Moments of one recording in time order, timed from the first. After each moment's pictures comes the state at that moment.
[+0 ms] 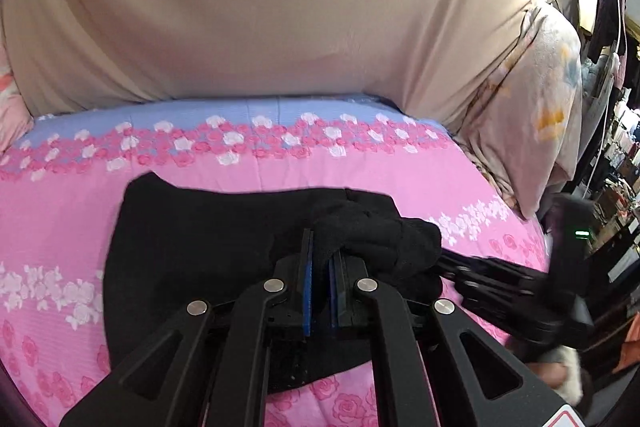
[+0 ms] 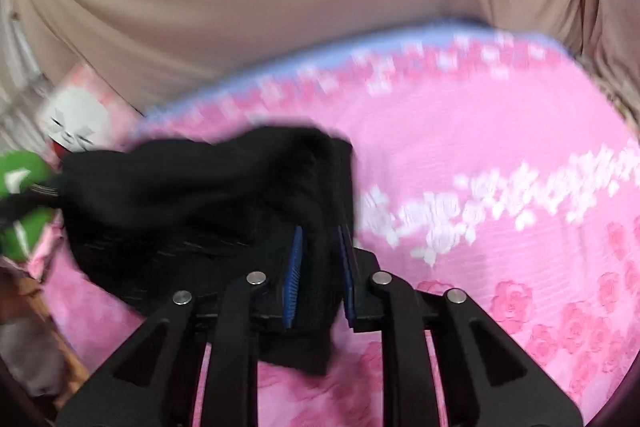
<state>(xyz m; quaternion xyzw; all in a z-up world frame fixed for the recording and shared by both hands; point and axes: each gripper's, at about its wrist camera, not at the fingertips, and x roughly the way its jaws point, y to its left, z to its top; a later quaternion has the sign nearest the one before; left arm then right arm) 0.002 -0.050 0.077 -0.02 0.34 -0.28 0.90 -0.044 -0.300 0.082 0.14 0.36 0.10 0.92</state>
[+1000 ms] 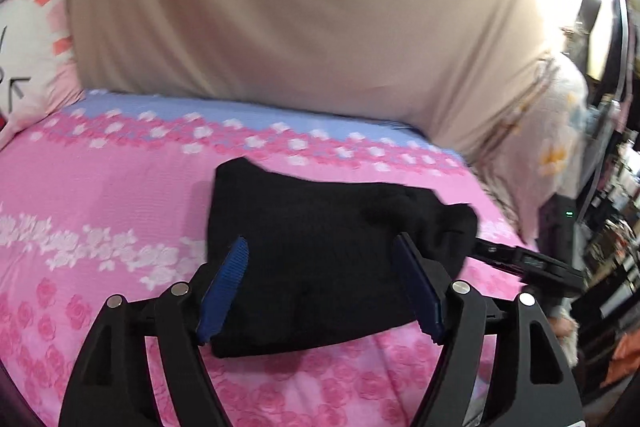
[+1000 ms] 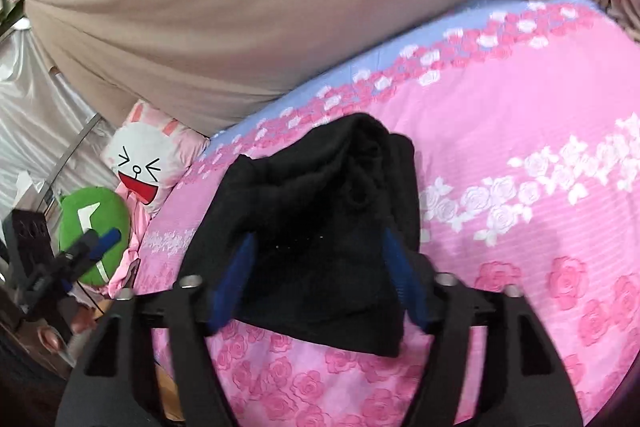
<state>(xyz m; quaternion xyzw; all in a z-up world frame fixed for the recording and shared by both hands) -0.022 0.069 0.075 -0.08 0.33 -0.24 0.91 -0.027 -0.330 0.072 0.27 0.38 0.16 0.87</state>
